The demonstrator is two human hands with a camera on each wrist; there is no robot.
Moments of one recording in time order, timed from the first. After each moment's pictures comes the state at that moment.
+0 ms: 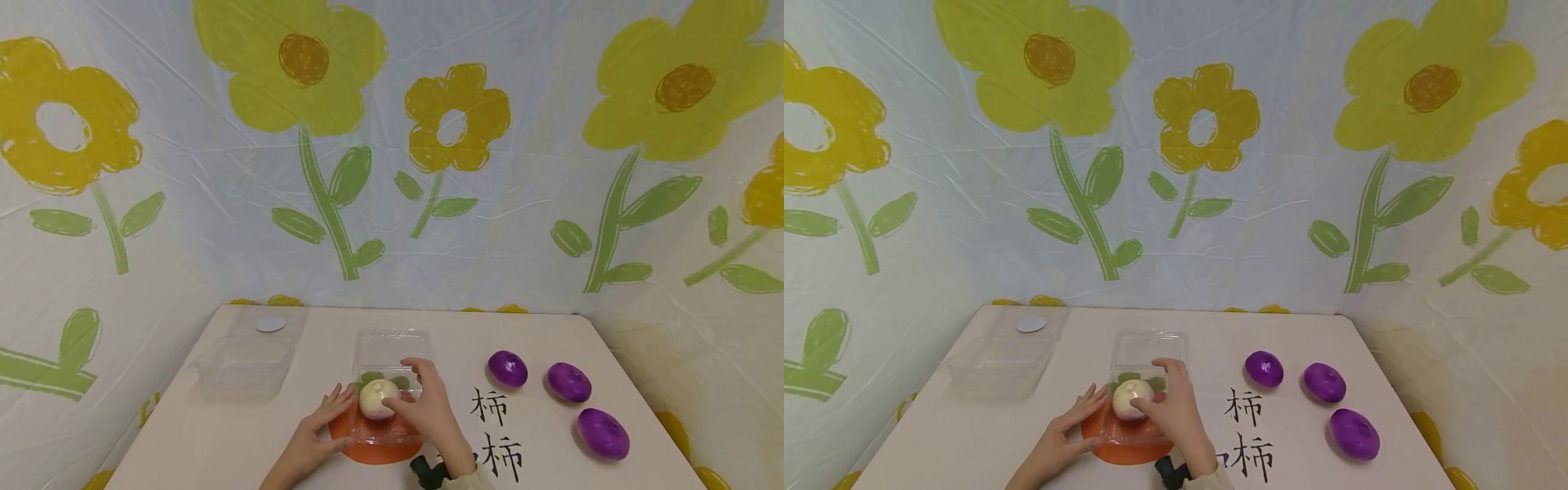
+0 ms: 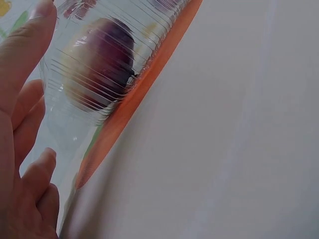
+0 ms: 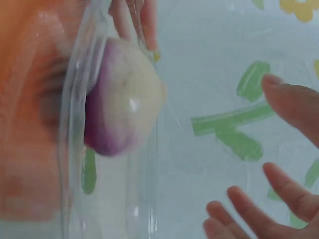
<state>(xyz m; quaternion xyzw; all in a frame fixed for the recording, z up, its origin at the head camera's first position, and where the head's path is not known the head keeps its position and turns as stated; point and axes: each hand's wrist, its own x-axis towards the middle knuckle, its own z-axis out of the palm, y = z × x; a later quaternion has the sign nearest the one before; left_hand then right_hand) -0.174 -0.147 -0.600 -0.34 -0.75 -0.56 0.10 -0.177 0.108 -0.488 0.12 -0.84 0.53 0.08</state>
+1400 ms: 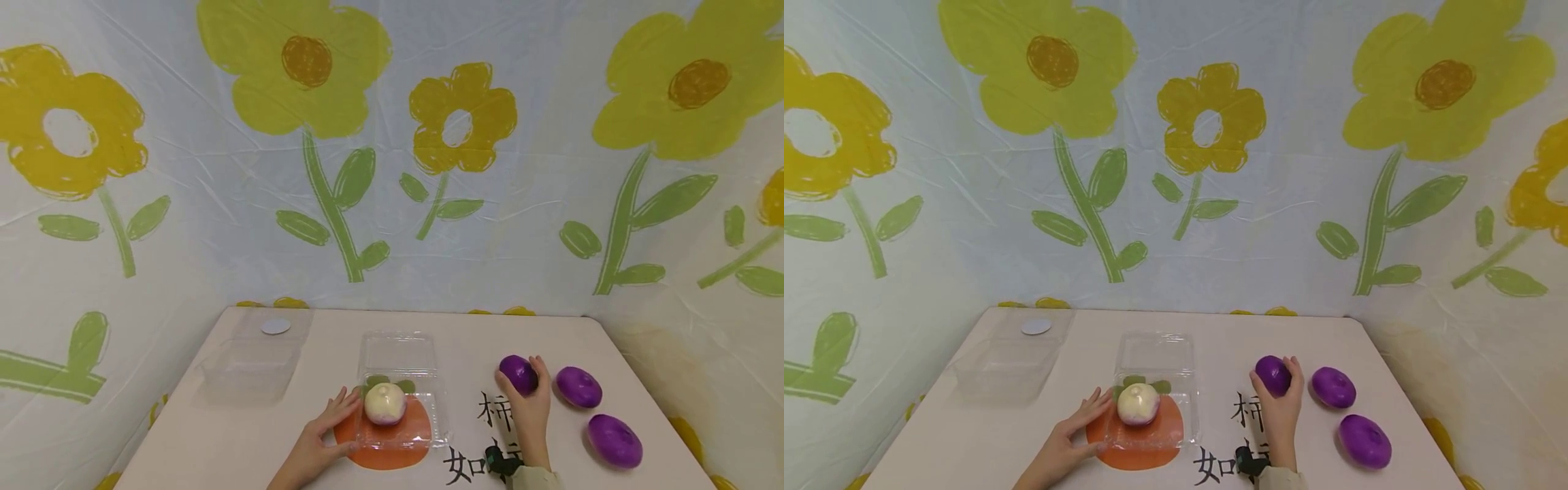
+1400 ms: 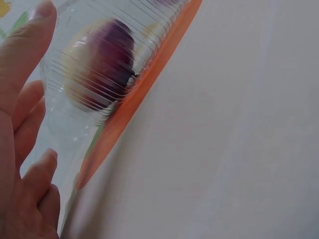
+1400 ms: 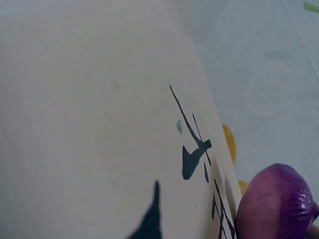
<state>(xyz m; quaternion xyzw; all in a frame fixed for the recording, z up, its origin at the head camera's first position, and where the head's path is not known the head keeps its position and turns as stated) -0.173 -0.148 -0.602 -0.32 -0.76 -0.56 0.08 -0.206 0.255 -0.545 -0.13 -0.74 0.62 0.25</state>
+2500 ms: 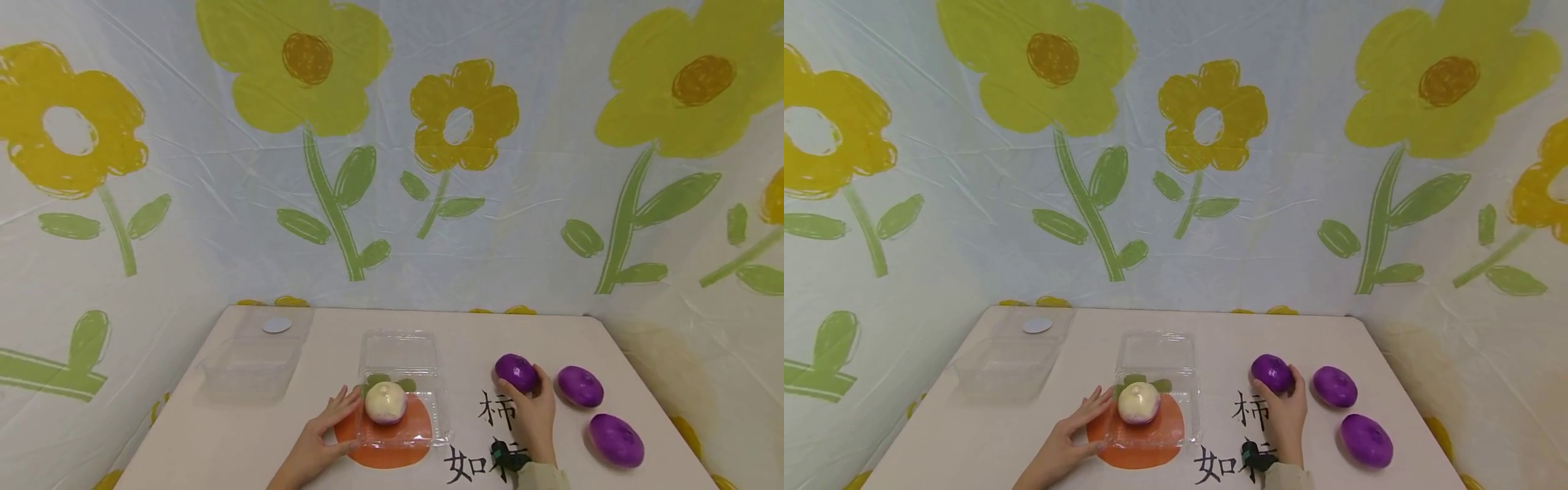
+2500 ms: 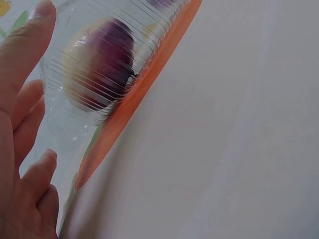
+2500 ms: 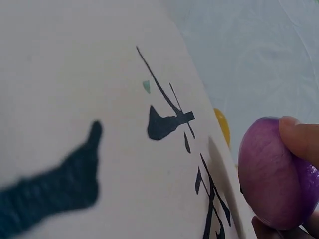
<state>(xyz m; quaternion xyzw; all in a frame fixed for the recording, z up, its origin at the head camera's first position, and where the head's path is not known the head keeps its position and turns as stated) -0.173 -0.147 -0.603 -0.32 -0.76 -0.56 0.09 -0.212 0.276 -0.564 -0.19 -0.76 0.61 0.16</state>
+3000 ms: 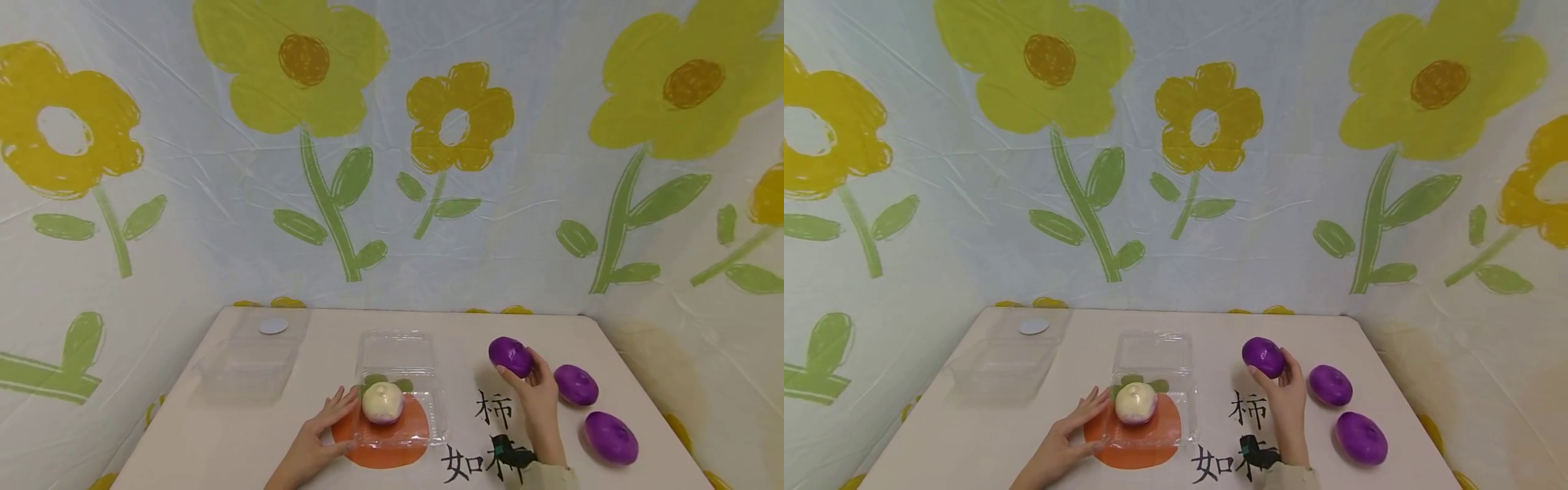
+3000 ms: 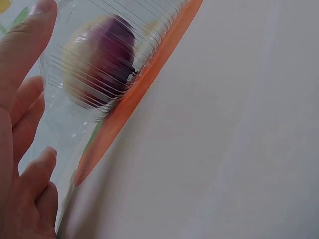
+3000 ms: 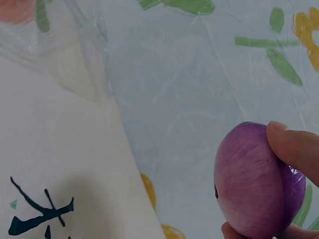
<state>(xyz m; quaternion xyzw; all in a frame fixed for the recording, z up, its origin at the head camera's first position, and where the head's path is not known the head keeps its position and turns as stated) -0.173 -0.148 -0.602 -0.31 -0.76 -0.56 0.08 -0.201 0.263 -0.503 -0.15 -0.72 0.66 0.14</state>
